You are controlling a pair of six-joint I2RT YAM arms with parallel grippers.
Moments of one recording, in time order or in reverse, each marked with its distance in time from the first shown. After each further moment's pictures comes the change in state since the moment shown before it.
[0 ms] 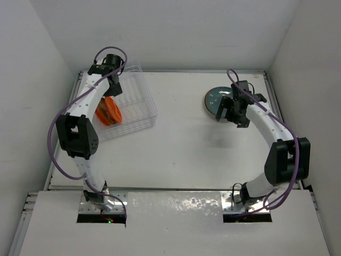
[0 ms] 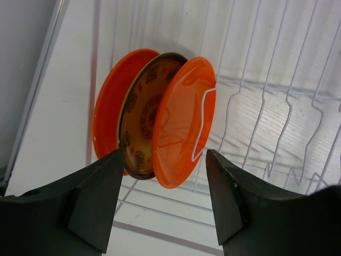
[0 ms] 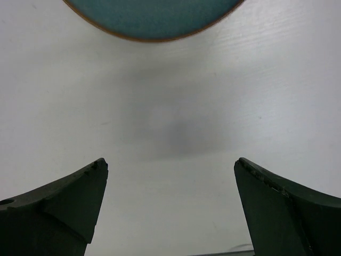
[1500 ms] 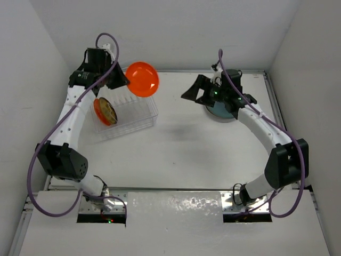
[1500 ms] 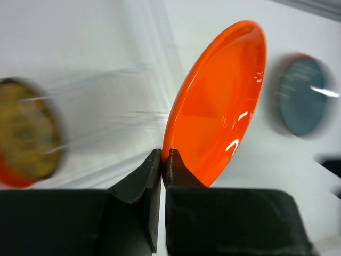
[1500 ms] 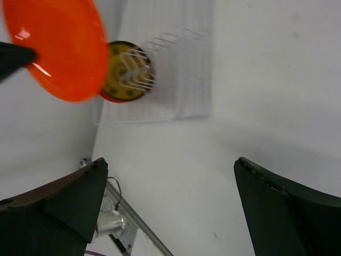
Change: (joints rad) left arm -0.002 -0.270 -0.052 0.172 0.582 0.084; right arm 0.137 -0.027 -0.026 0.566 -0.586 0.157
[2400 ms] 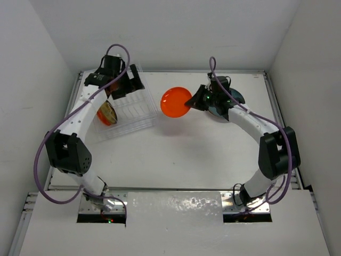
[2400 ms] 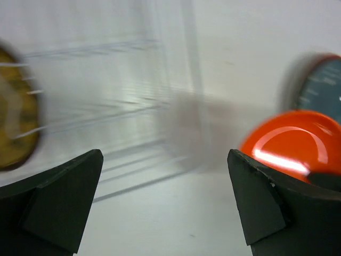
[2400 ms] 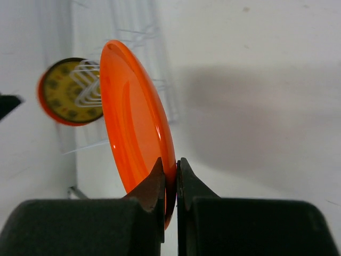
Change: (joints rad) left arm -0.075 0.043 -0.150 0.154 0.092 -0.158; right arm 0.077 0.115 -0.018 0.138 0.124 0.138
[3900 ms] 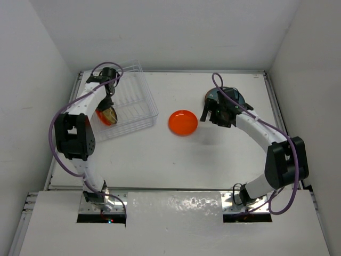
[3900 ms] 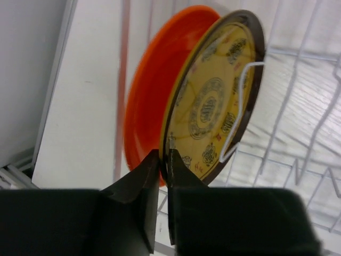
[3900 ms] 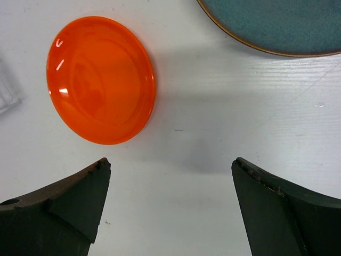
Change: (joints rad) left arm 0.136 0.203 -0.034 -0.237 -0.696 0.126; right arm -0.049 -0.115 -0.133 -0.368 0.355 -0.239
